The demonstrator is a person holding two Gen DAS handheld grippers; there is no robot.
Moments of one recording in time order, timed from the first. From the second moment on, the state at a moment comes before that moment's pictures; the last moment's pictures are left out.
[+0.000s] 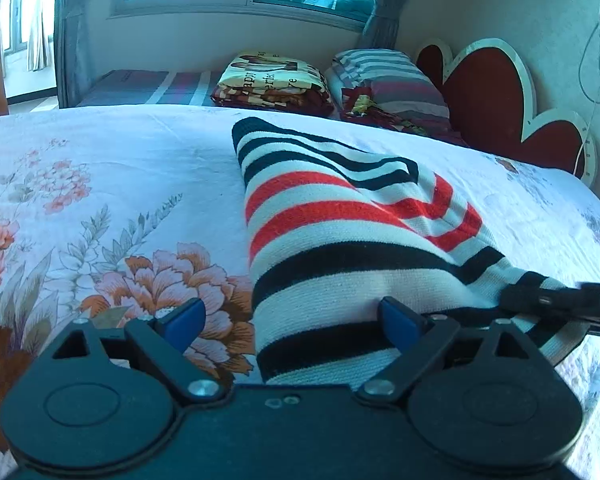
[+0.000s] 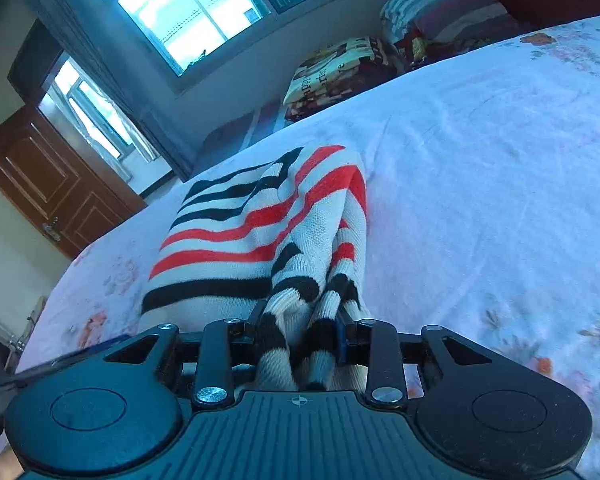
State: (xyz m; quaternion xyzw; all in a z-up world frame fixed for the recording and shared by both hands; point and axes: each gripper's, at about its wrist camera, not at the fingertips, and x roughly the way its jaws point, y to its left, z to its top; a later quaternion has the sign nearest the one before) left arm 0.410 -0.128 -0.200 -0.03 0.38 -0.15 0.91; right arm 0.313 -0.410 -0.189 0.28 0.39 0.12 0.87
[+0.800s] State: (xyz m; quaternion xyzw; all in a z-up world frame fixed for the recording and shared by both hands) left arm 0.443 -0.133 -0.168 -0.04 0.38 -0.14 0.91; right arm 0.357 -0.355 -0.145 0.14 0.34 0.07 0.93
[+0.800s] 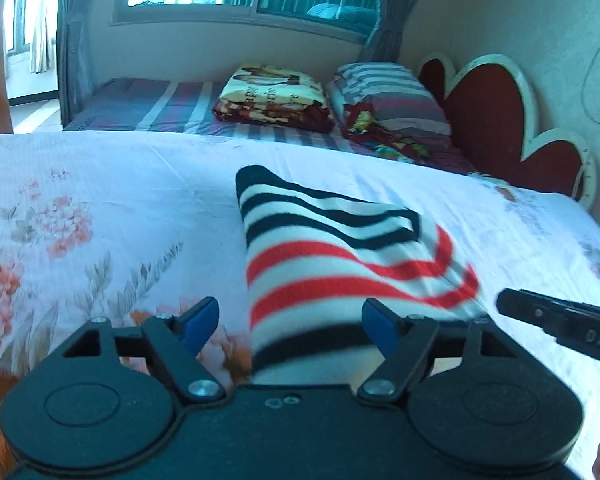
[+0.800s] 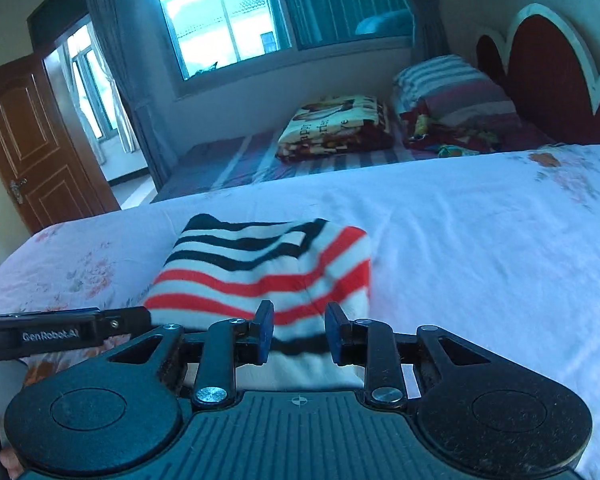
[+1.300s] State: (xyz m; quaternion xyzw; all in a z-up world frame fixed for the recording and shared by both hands) left arm 0.479 -0.128 -0.189 -0.08 0.40 -0.12 0.91; right arm 0.414 -0.361 -0.192 0.11 0.34 0.05 0.93
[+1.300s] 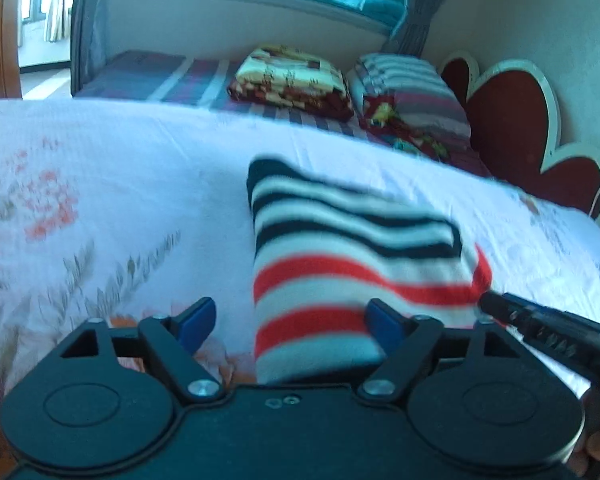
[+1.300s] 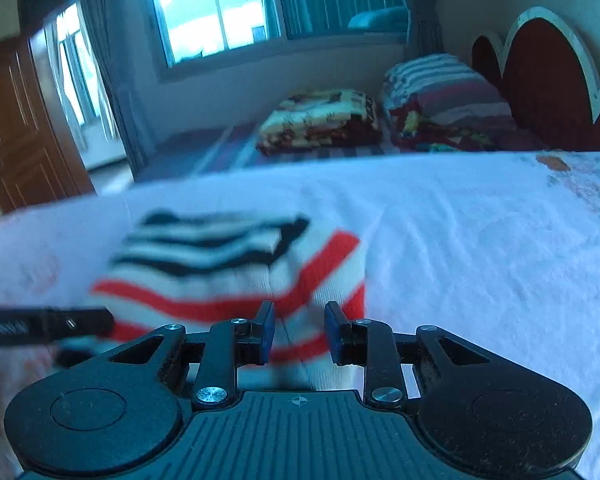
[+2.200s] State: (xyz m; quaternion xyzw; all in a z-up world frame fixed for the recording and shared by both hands) left arm 0.488 -0.132 -0.193 -0.09 0.41 -0.10 0.90; right arm 0.427 -0.358 -0.189 0.09 0.34 0.04 0.94
